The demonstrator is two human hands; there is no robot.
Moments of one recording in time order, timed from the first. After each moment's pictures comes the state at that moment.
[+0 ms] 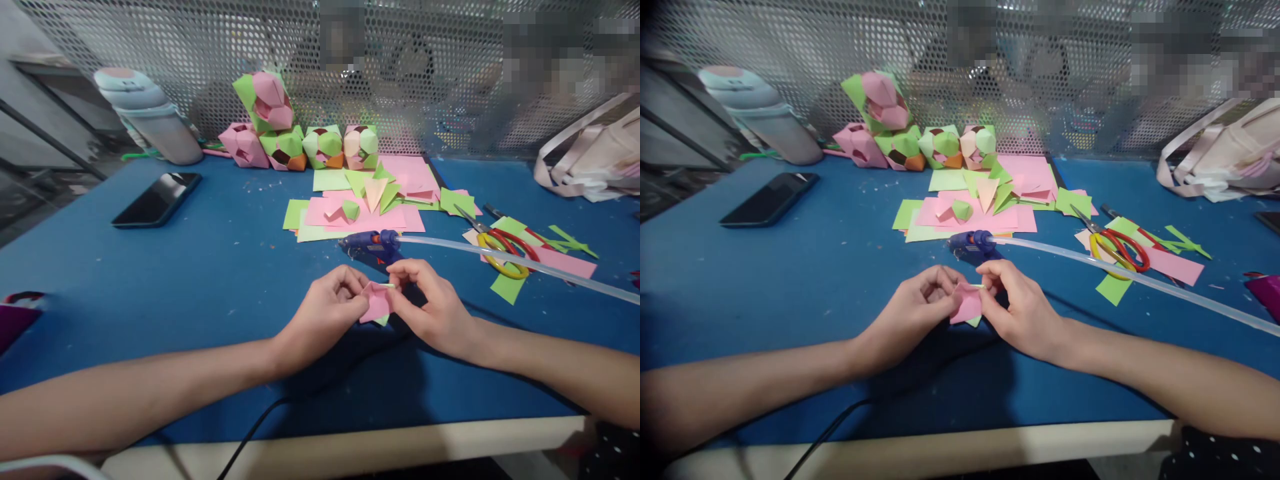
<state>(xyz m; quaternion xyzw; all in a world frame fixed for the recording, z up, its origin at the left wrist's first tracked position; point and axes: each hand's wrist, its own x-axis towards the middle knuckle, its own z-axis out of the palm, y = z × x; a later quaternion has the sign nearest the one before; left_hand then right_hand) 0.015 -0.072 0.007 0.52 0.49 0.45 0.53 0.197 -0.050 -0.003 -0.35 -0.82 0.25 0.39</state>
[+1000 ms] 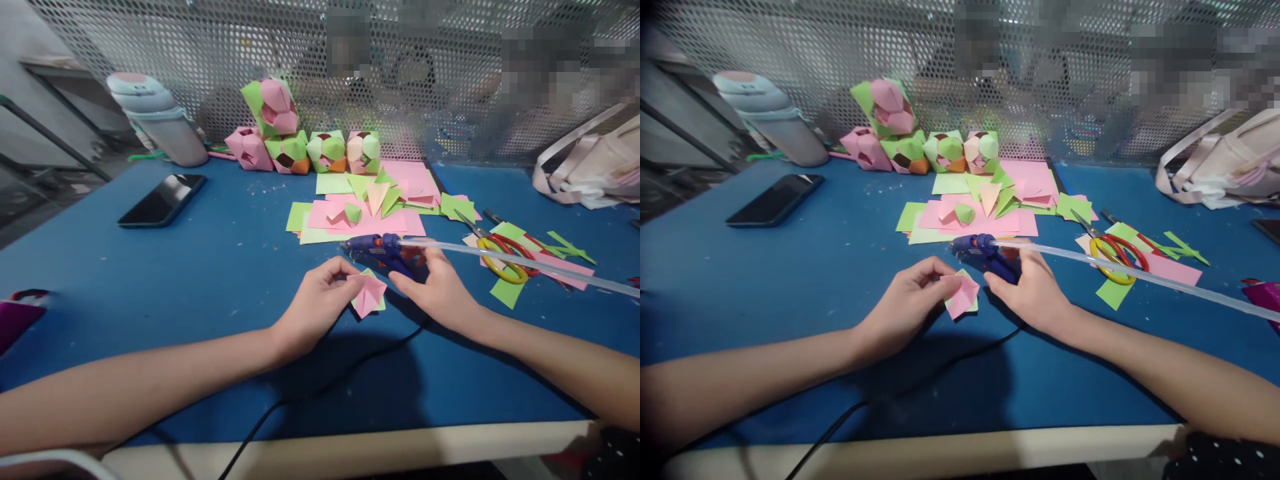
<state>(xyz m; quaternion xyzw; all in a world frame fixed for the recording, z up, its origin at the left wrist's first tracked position) 0.005 -0.062 0.004 0.51 0.54 0.44 0.51 0.204 -0.020 -0.004 -0.45 -0.78 0.21 0.39</state>
